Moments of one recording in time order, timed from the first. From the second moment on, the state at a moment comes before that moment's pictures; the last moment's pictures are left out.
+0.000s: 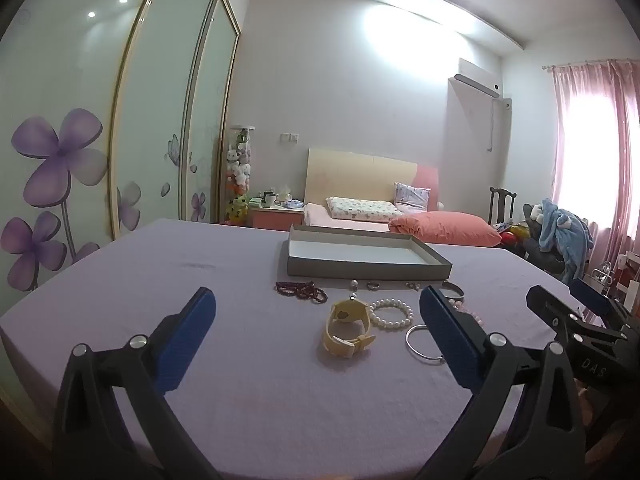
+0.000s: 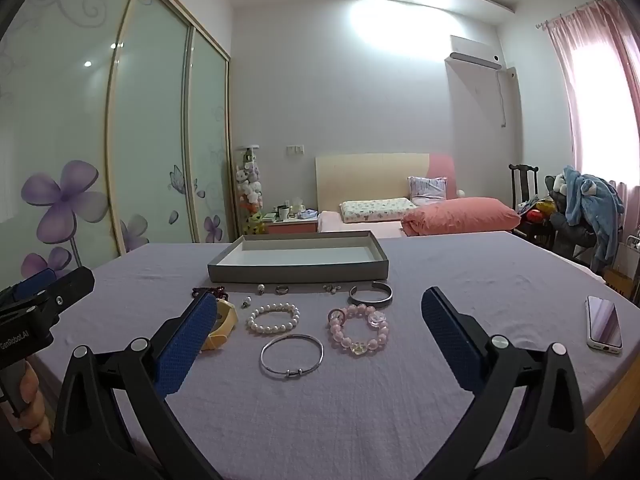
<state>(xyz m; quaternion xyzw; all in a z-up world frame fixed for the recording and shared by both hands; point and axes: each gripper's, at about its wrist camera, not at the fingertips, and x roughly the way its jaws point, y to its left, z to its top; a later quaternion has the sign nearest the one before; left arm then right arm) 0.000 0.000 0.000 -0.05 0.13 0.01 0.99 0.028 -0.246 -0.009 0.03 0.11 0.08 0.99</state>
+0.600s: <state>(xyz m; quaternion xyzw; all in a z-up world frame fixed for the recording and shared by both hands) 0.000 0.001 -0.001 -0.05 0.13 0.01 0.99 0.028 -0.242 -0.015 0.03 0.12 0.08 0.99</state>
